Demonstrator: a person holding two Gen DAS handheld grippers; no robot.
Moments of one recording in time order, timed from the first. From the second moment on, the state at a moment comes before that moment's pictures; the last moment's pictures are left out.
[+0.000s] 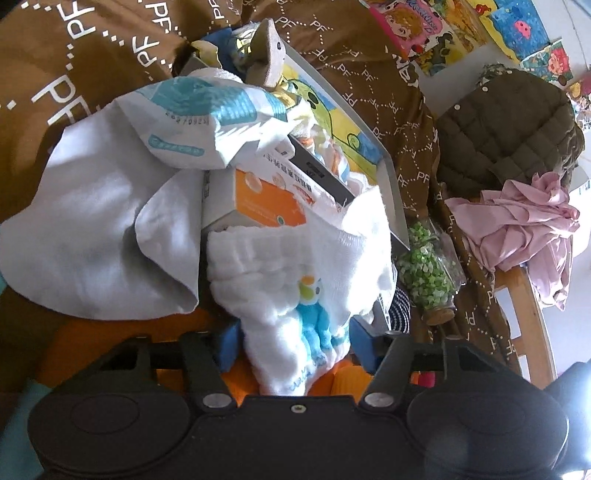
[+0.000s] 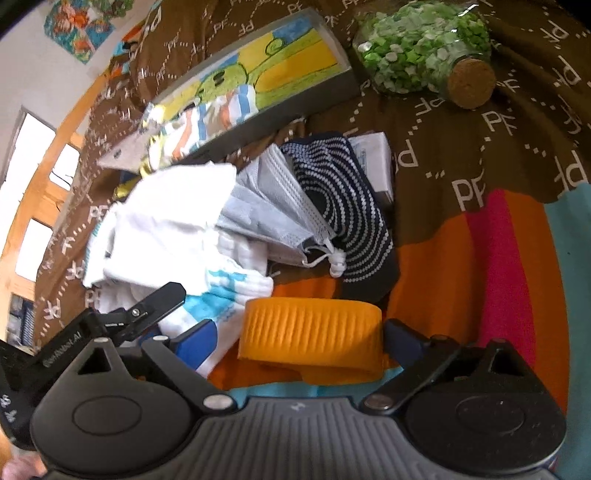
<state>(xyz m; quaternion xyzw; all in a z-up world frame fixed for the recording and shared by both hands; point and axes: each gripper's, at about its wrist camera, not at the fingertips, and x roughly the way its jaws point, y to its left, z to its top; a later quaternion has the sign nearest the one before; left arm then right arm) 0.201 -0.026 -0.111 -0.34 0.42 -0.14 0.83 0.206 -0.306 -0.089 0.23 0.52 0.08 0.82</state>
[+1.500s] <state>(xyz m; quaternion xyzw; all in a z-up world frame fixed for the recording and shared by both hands) 0.186 -0.051 -0.103 -0.24 0.42 -0.16 0.86 0.216 -0.313 -0.095 0.30 0.48 0.10 0.82</state>
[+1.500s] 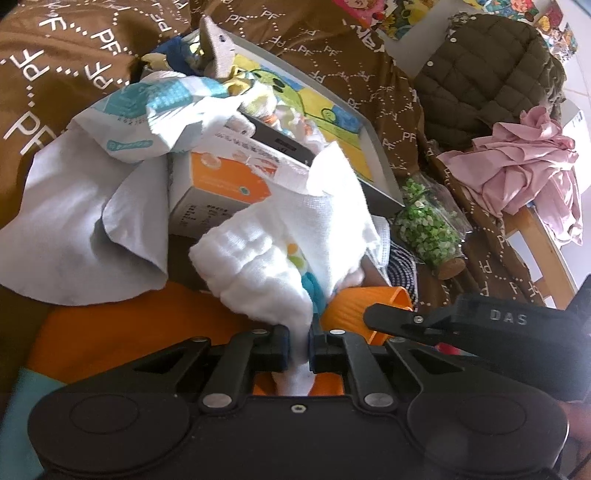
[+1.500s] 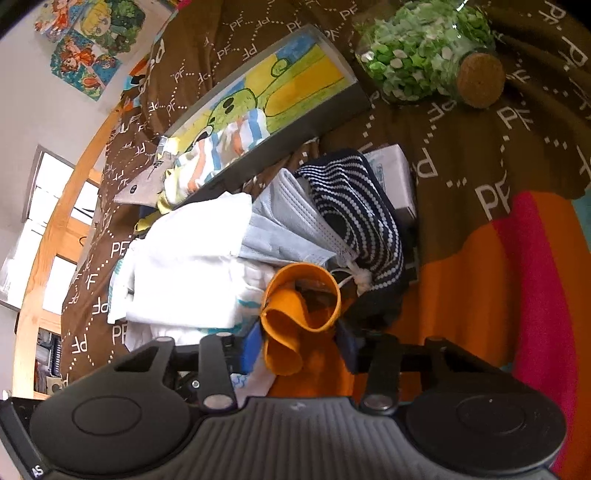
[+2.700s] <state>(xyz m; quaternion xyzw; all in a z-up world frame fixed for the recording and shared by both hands) 0.095 -0.057 -0.026 -0.14 0.29 -0.19 0.92 0.171 -0.318 -0.033 0.28 0.33 0.17 0.89</state>
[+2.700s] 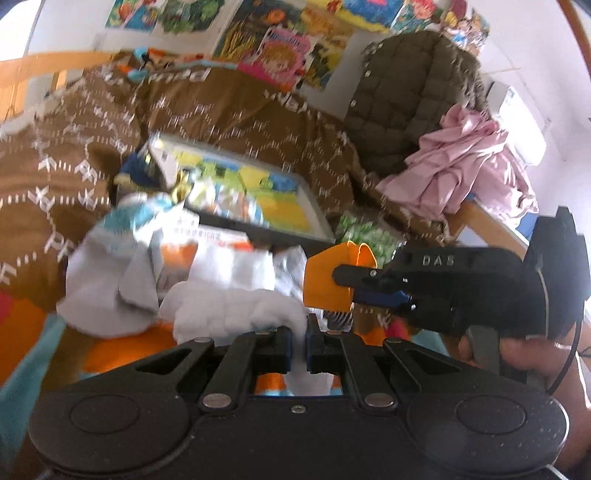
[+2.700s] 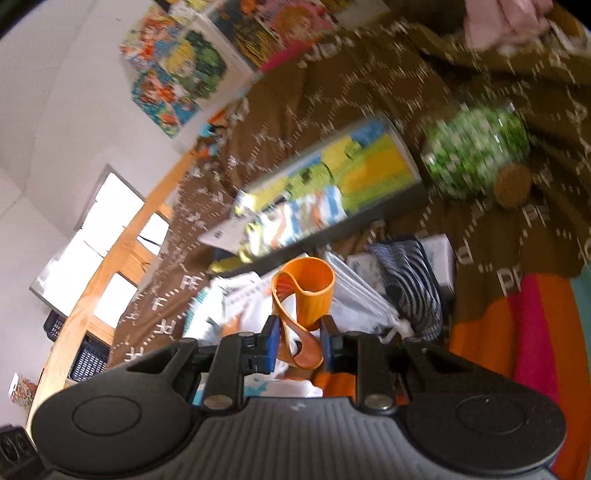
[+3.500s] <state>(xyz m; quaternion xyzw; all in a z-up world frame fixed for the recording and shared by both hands) 0.255 -0.046 0.020 -0.11 0.20 -0.20 0.95 0.258 -0.311 -0.025 0.26 0.23 0.13 0.93</state>
